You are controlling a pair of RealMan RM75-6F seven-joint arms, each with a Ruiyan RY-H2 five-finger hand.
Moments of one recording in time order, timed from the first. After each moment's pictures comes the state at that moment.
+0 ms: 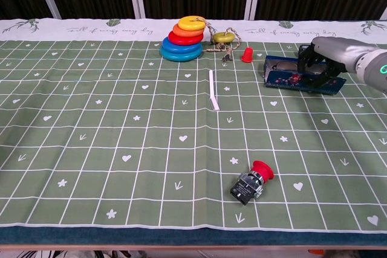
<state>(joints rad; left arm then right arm) -0.08 -1.15 -0.08 -1.64 1.42 1.50 0.10 0.72 -1.69 0.26 -0.97 -1.14 0.84 -0.08</state>
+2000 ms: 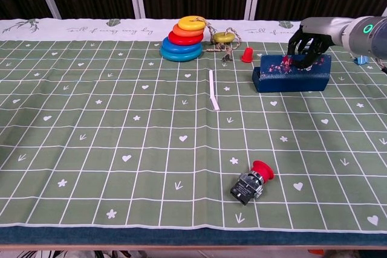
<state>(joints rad) -0.07 -1.15 -0.09 -1.65 1.41 1.51 0.10 0.90 -1.58 0.30 -1.05 -0.75 0.63 -0.27</state>
